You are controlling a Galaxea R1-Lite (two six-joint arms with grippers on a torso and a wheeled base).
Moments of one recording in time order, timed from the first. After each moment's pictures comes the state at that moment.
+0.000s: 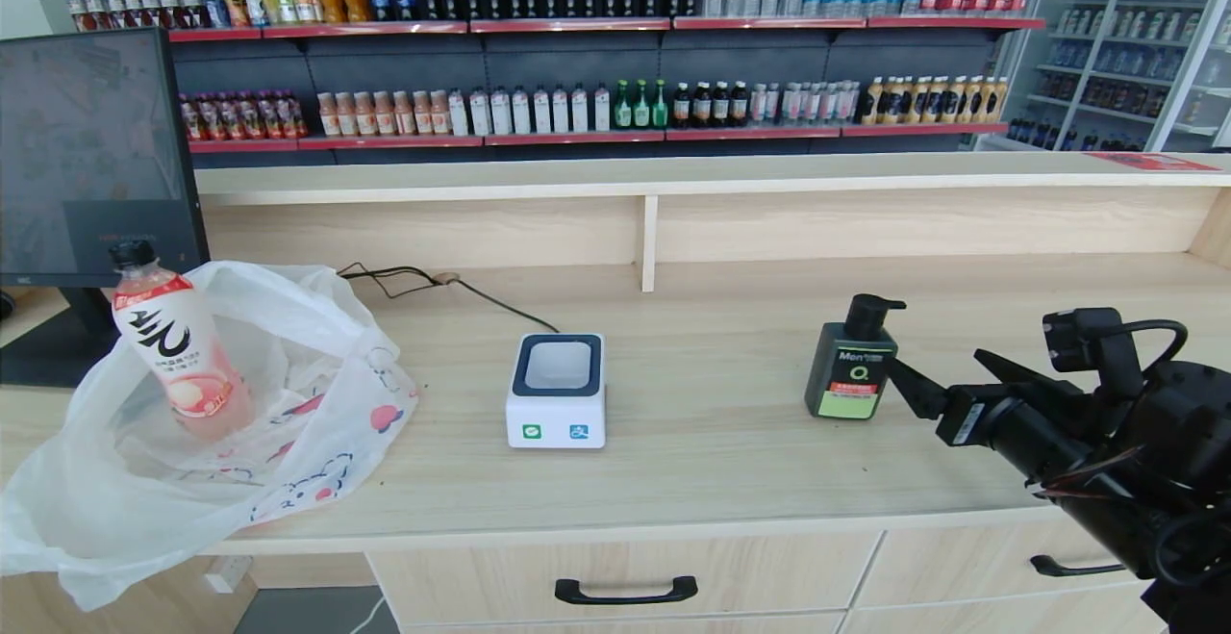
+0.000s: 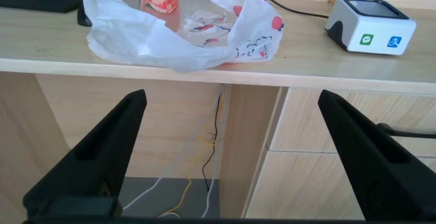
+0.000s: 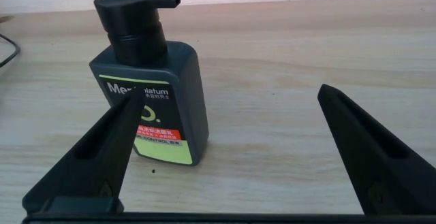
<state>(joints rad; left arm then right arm) 0.00 0.00 0.00 0.00 0.00 0.00 0.15 1.84 -0.24 -1.57 -0.03 0.05</state>
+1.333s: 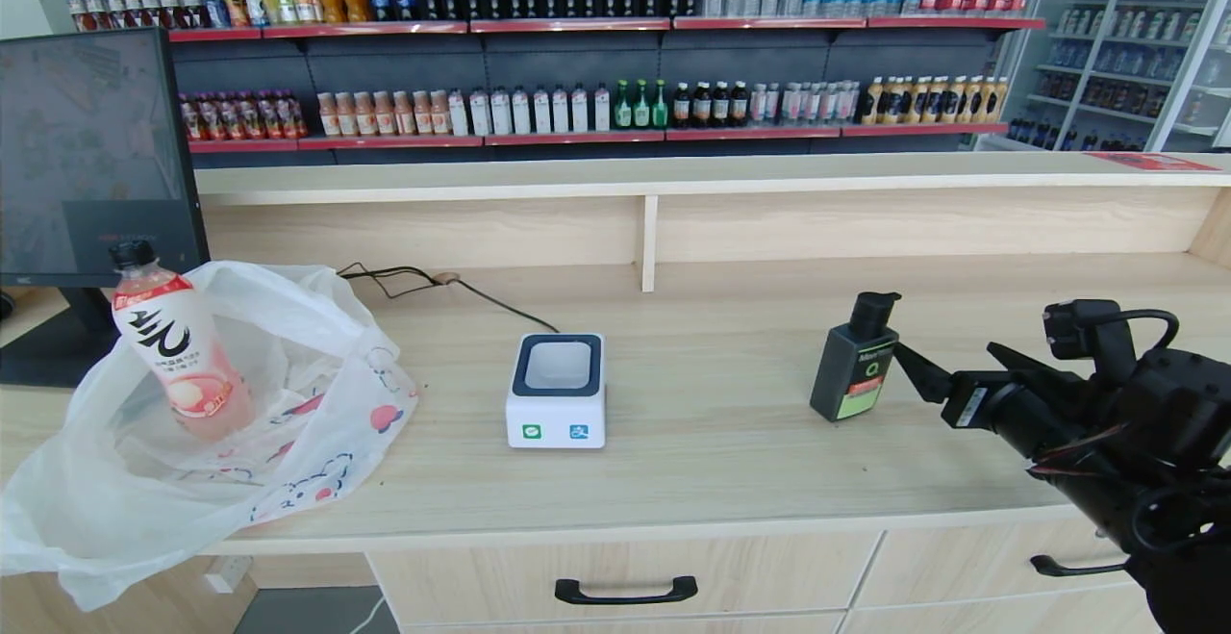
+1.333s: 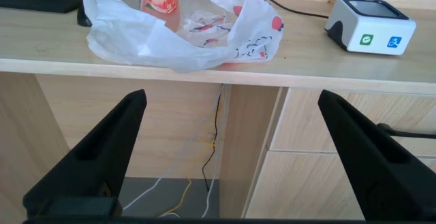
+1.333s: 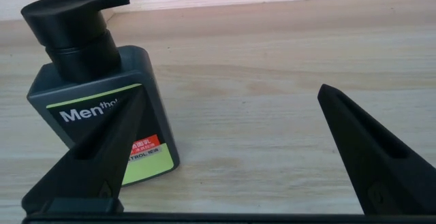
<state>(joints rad) 0.00 0.00 0.00 0.00 0.00 0.00 0.09 1.90 -0.30 -1.57 -0.03 0.05</state>
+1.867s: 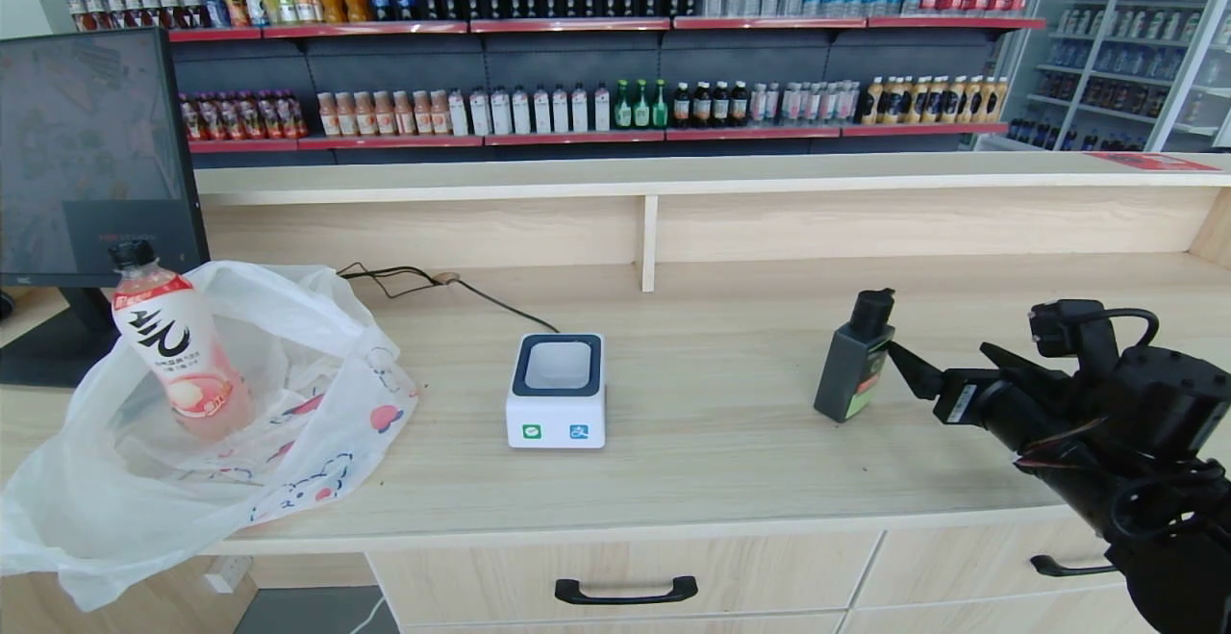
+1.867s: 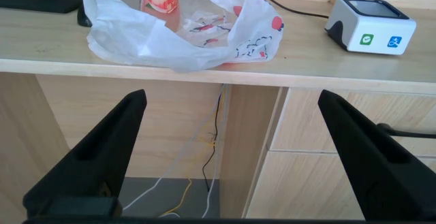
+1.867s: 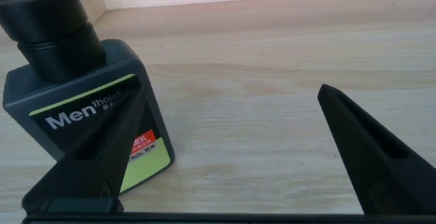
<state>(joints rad) 0.00 0.00 0.00 0.00 0.00 0.00 0.08 1.94 -0.34 -1.57 -0.03 0.05</state>
